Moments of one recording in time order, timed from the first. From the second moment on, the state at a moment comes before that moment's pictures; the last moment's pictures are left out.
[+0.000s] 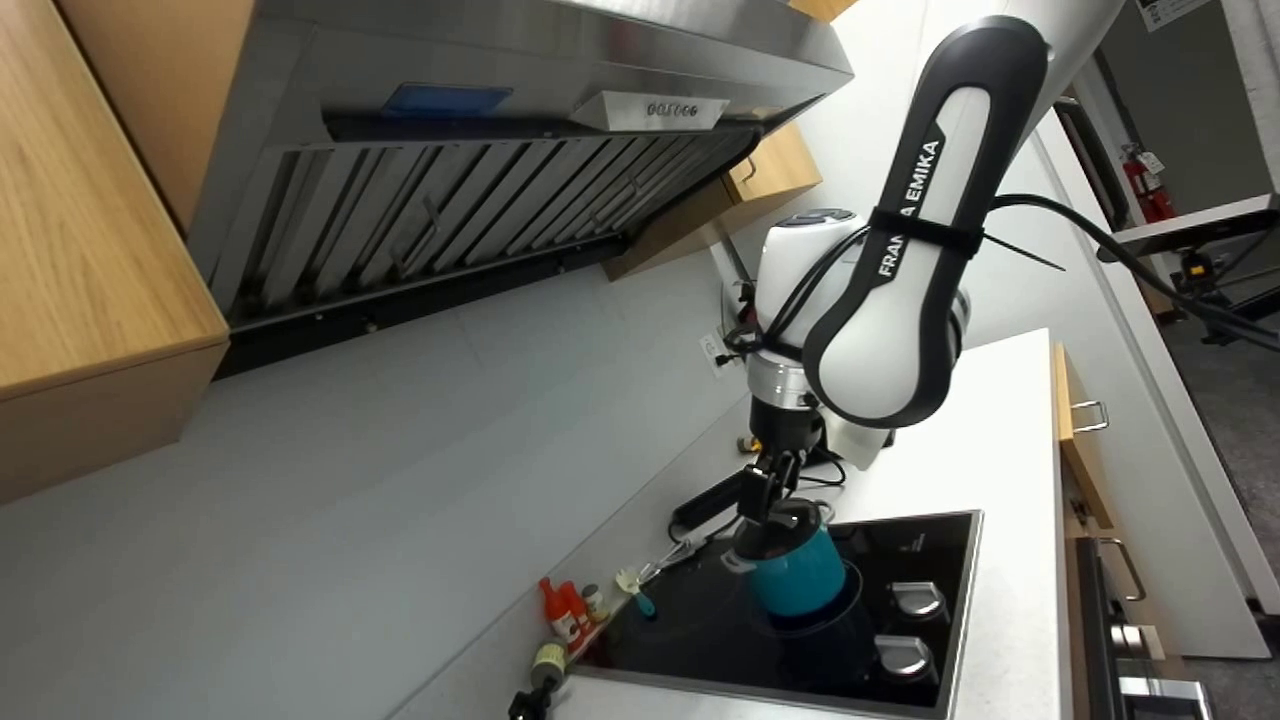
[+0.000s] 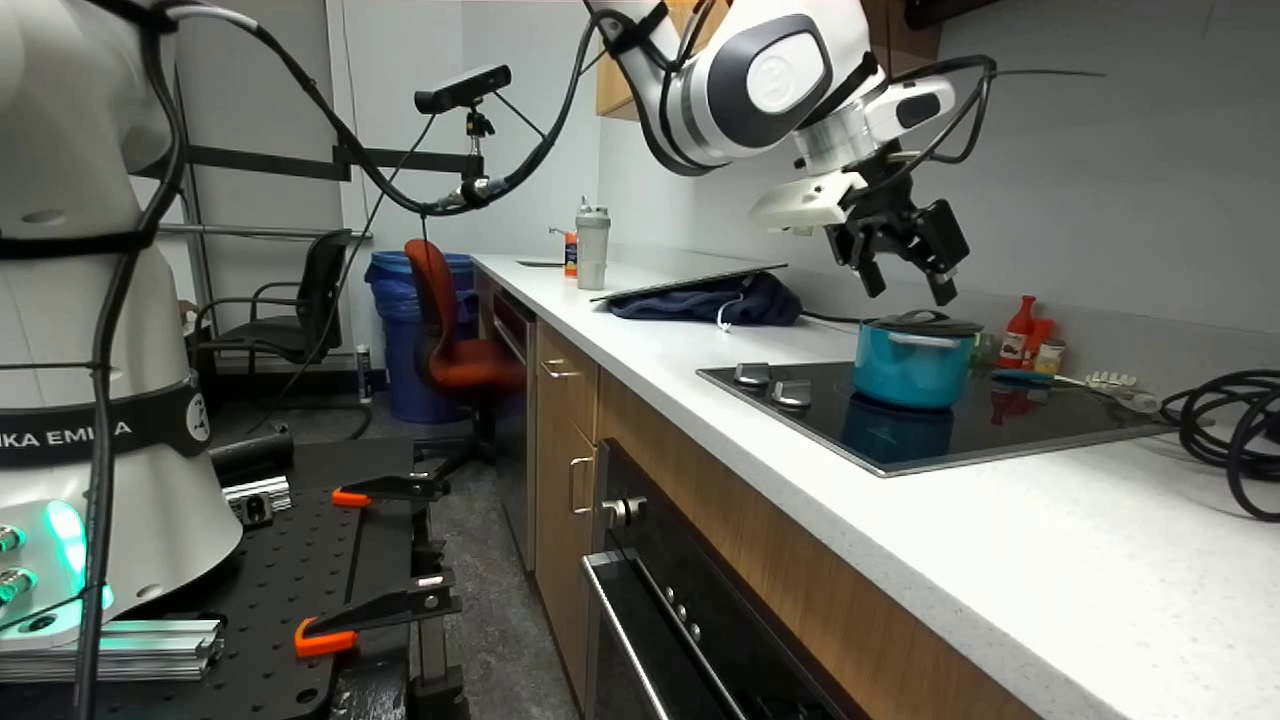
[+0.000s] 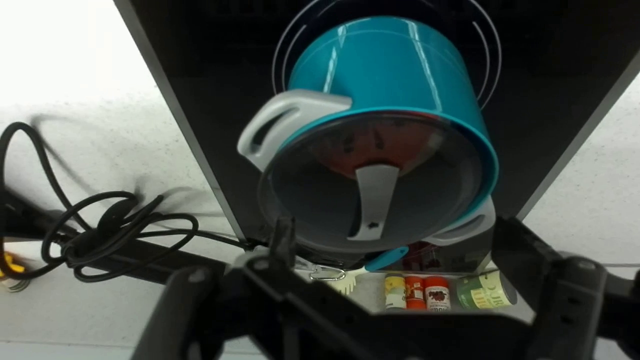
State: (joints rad) arm 0.06 0.28 -0.13 -2.14 -0.06 3.05 0.01
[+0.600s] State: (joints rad) arm 0.09 0.30 -0.16 -2.14 -0.06 3.05 0.02
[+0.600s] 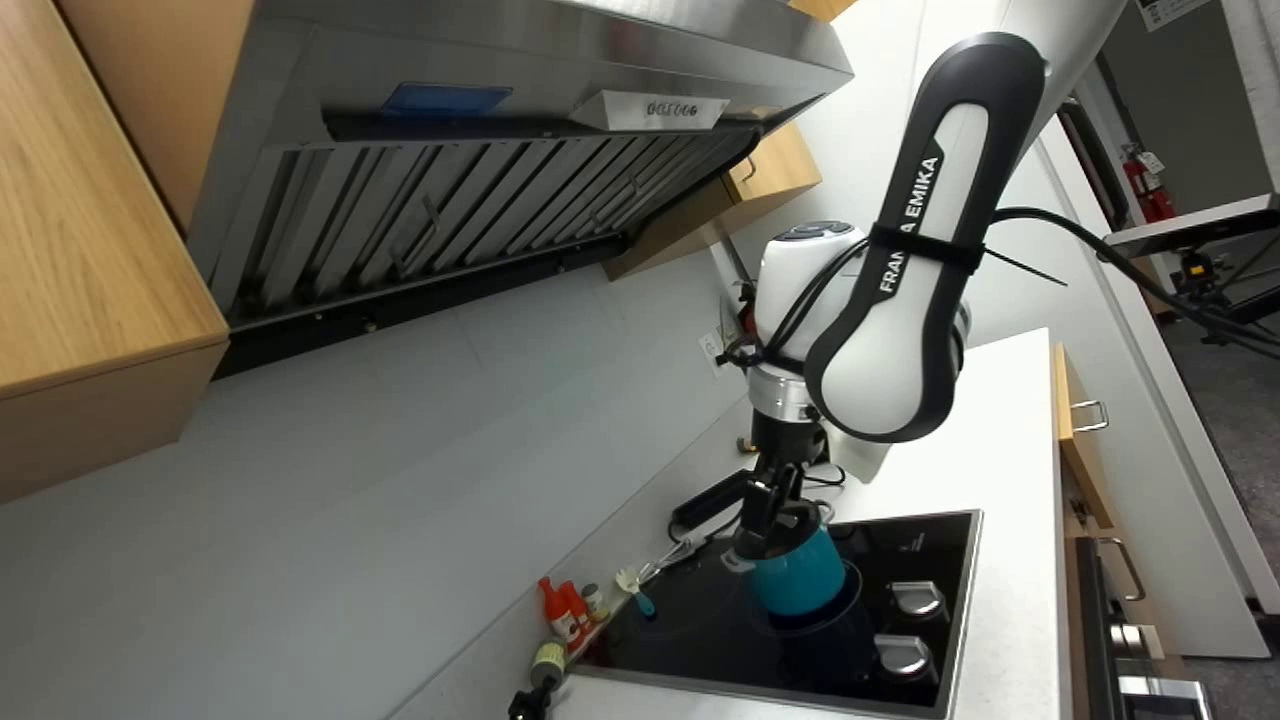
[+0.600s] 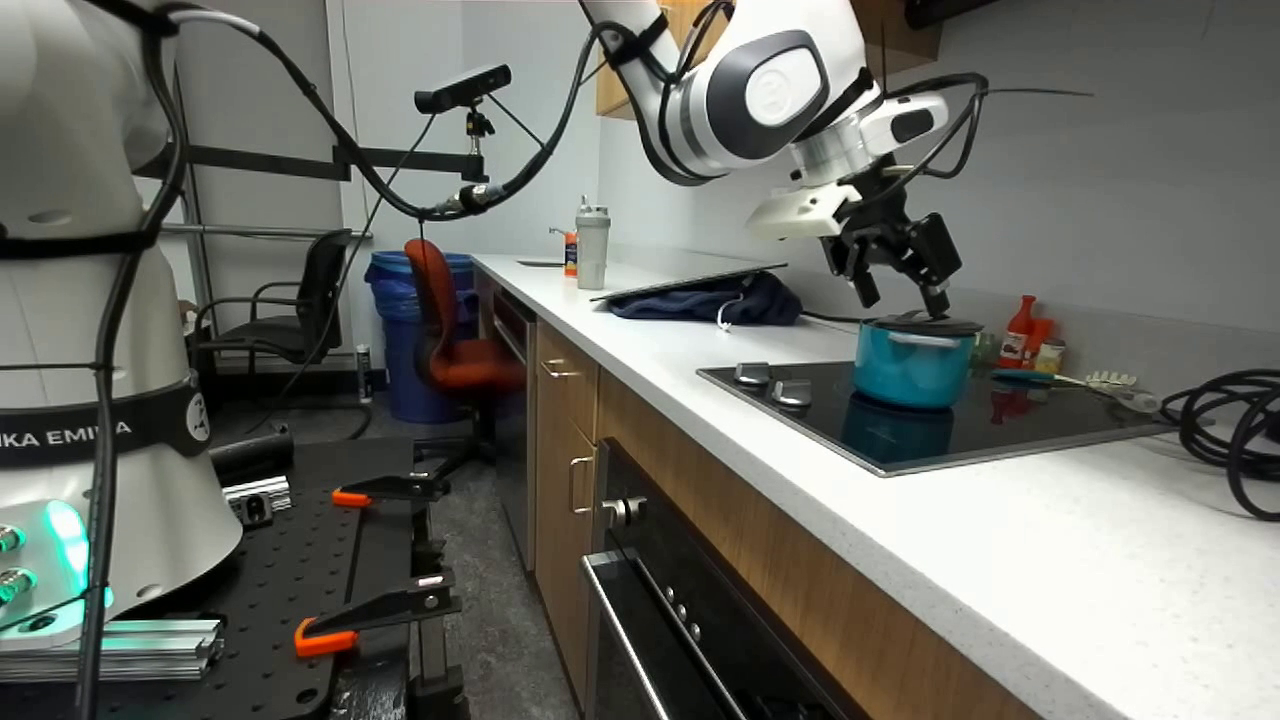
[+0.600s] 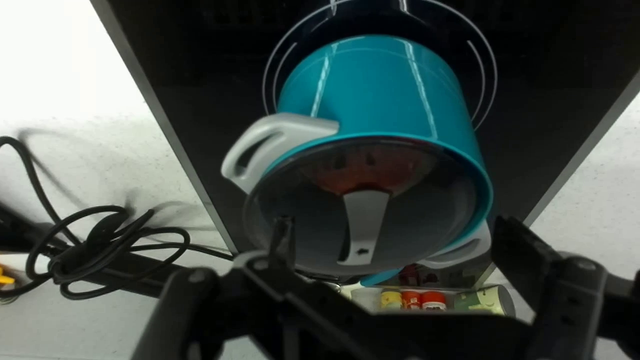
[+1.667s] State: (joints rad) arm 0.15 0.38 -0.22 -2.04 -0.06 3.05 0.03
